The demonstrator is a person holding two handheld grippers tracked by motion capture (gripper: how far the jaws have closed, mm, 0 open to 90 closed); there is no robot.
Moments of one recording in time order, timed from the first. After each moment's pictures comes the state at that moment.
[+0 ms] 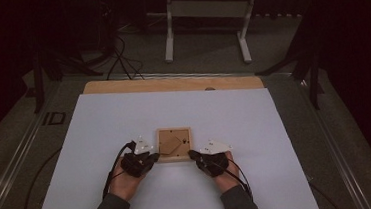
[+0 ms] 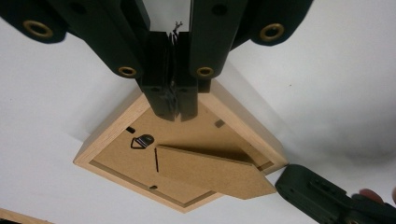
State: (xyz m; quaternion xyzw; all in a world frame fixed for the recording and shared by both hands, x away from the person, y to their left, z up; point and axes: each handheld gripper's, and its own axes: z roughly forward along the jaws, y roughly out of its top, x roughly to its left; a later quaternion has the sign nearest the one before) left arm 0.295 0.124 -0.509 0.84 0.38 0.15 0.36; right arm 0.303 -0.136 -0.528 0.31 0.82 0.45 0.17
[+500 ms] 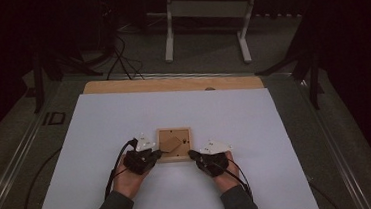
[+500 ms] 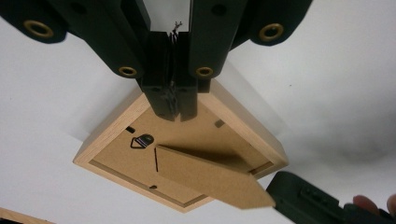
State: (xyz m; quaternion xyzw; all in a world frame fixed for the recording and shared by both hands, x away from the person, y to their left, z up) left arm 0.300 0.116 -0.499 0.82 0.39 0.15 0.39; right arm 0.303 -0.136 -0.528 0.31 0.82 0.45 0.17
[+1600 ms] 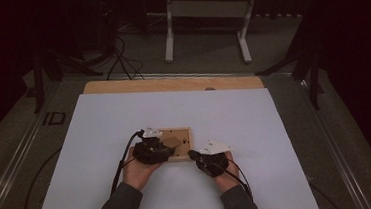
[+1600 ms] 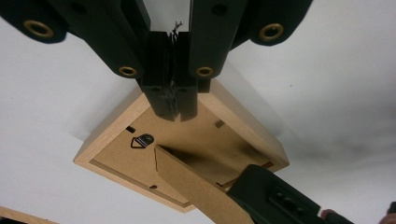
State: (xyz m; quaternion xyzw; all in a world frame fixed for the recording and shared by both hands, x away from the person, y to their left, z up) left arm 0.325 0.095 -0.492 0.81 0.43 0.07 0.40; right arm 0.302 -0.136 -0.528 0.31 0.82 0.45 0.17
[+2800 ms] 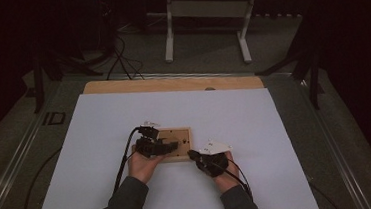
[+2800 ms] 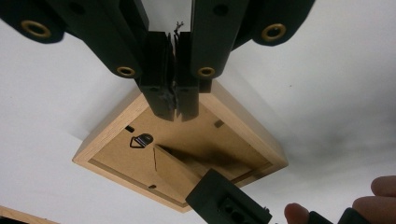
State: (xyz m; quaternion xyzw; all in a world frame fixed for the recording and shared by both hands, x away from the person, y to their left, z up) left arm 0.346 0.097 -0.496 0.76 0.50 0.01 0.42; right arm 0.303 -0.136 -0.528 0.30 0.82 0.45 0.17
